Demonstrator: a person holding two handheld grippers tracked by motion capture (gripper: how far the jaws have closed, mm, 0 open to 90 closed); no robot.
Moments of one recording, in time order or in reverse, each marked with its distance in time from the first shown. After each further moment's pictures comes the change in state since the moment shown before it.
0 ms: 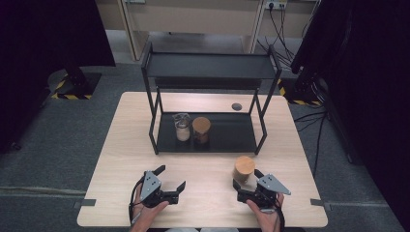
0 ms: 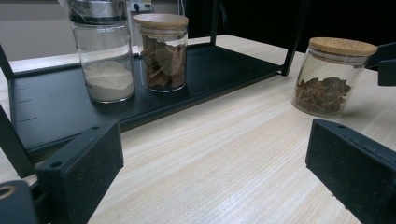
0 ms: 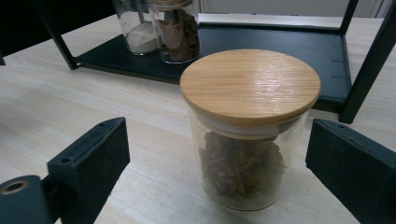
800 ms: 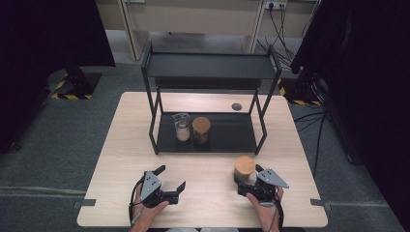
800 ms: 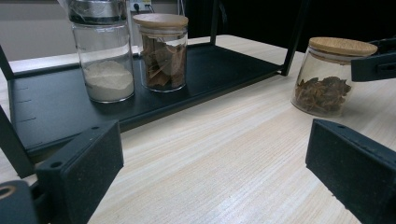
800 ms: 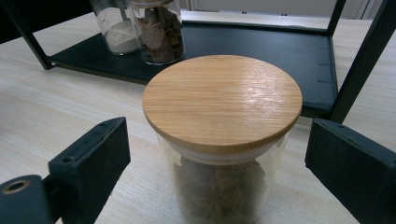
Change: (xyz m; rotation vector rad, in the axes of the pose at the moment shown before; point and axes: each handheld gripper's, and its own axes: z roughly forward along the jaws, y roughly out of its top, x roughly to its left) left arm 0.000 0.000 0.000 0.000 0.000 0.000; right arm -0.009 0.006 0.015 0.012 -0.039 -0.013
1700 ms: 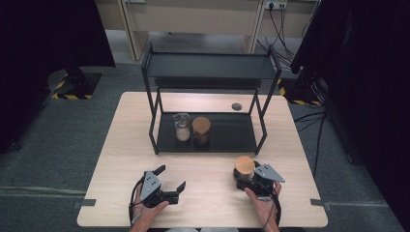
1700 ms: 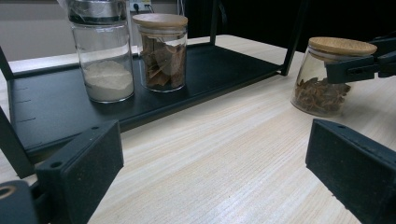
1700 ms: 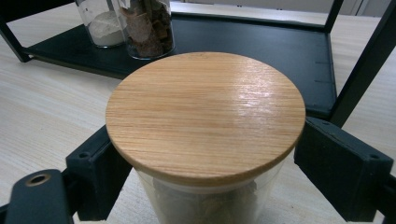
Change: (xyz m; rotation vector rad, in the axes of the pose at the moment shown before) left arm 0.000 0.000 0.000 0.000 -0.001 0.001; right arm -0.005 0.002 0.016 0.028 -0.024 -0.017
